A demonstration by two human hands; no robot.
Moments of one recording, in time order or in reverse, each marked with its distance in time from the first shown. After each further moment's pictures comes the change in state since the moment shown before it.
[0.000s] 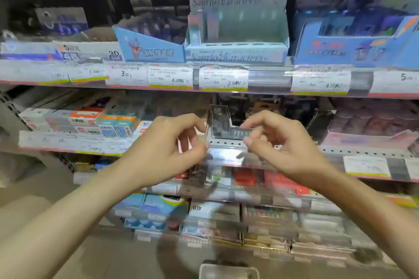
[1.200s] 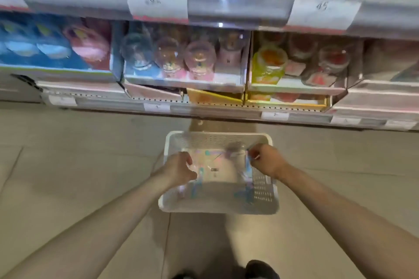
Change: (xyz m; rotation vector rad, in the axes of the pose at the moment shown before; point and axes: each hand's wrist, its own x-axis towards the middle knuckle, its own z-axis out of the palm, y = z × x) left_hand -0.396 -0.431 0.678 -0.112 -0.674 -1.027; right_hand -0.391 0.715 0.290 -0.517 -0.469 1.060
